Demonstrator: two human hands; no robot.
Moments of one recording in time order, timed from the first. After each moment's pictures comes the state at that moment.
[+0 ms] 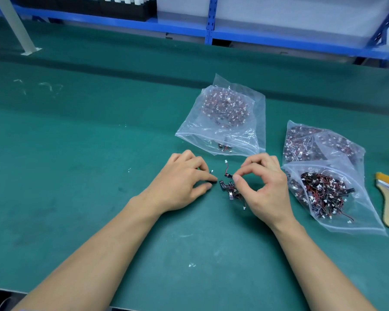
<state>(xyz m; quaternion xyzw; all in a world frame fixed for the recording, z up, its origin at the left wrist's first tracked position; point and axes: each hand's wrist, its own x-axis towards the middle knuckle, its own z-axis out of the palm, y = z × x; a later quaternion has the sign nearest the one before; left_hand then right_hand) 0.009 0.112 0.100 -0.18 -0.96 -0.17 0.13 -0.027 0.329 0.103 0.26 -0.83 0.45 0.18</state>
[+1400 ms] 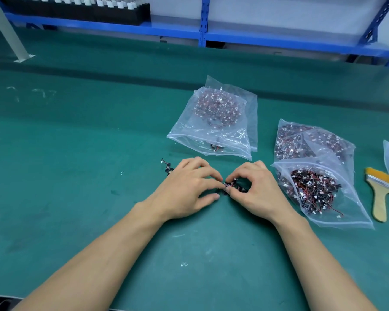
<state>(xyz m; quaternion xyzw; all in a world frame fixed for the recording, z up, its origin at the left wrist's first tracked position) 0.007 0.135 0.094 -0.27 -0.93 -0.17 0.17 -0.044 0.347 0.100 0.27 -0.91 0.32 0.03</state>
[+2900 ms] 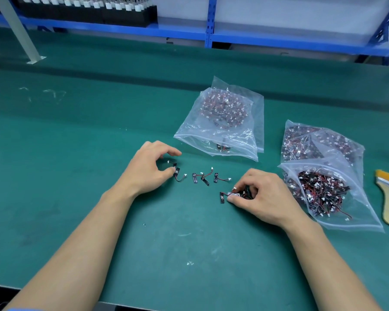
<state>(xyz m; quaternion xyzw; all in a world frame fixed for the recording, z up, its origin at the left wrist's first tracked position) 0.008 0.055 0.100 0.00 -0.93 -0.35 0.13 -0.035 0.353 0.104 0.29 -0.91 0.30 0.00</state>
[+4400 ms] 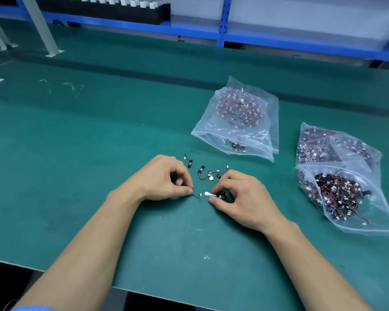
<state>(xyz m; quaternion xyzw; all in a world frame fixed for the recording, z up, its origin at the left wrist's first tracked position) 0.037 0.049 0.112 -0.09 -0.93 -0.36 0.01 -0.008 0.291 0.096 0.35 -0.89 0.30 0.00</state>
